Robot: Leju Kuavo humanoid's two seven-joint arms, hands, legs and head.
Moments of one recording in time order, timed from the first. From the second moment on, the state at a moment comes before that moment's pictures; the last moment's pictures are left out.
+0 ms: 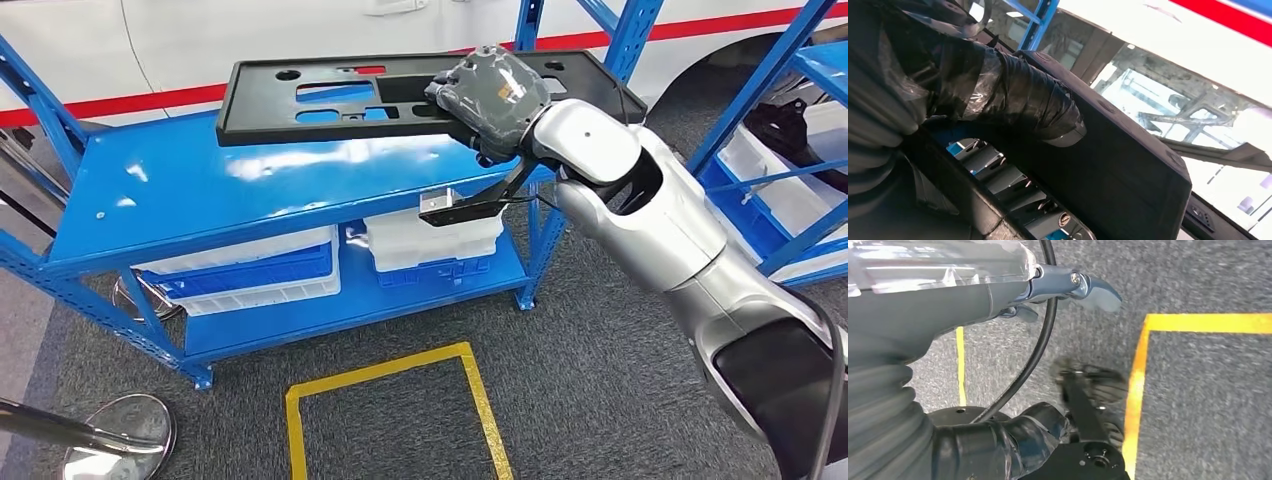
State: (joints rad) left arm -0.04 -0.06 -0.01 -0.17 0.14 0.09 -0.19; right arm -1.09 -0.38 0.99 -1.29 0.87 0.19 -0.17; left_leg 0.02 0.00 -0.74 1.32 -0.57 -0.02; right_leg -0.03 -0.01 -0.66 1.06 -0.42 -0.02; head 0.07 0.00
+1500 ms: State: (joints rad) left arm -0.05 -0.06 -0.01 -0.18 0.08 0.06 -0.18; right arm -1.16 -0.29 1.00 -1.05 0.92 0.21 -0.13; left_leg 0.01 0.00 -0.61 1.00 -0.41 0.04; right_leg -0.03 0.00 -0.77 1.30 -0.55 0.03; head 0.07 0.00
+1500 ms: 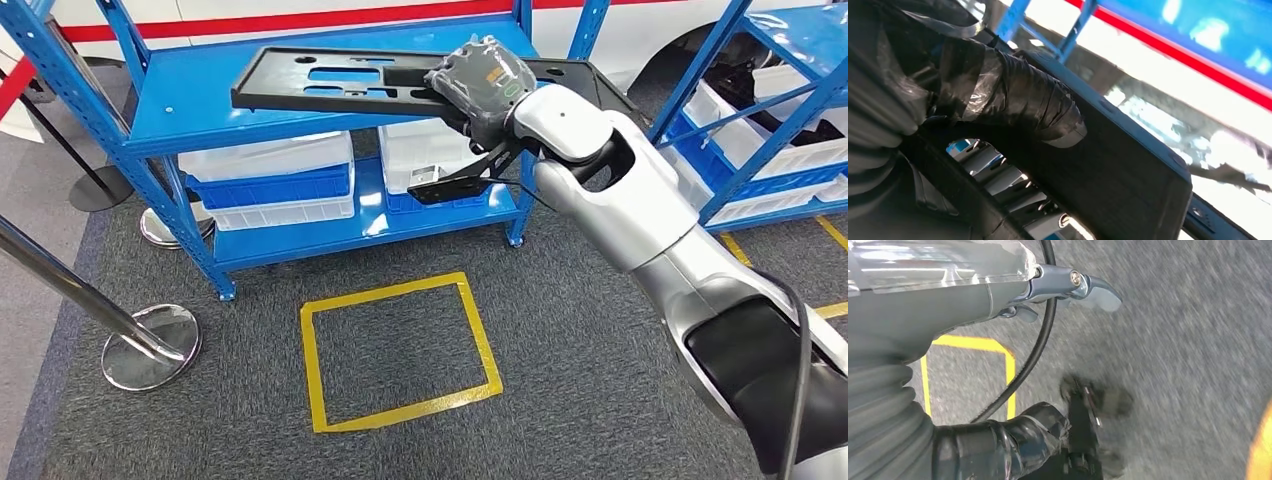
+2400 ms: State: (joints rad) left arm -0.04 -0.07 -0.01 -0.17 0.07 0.08 -0.15; right arm -1.19 -0.22 1.00 -0.89 0.94 0.18 -0.13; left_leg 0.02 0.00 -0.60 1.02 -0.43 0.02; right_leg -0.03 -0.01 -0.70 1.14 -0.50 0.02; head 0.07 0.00
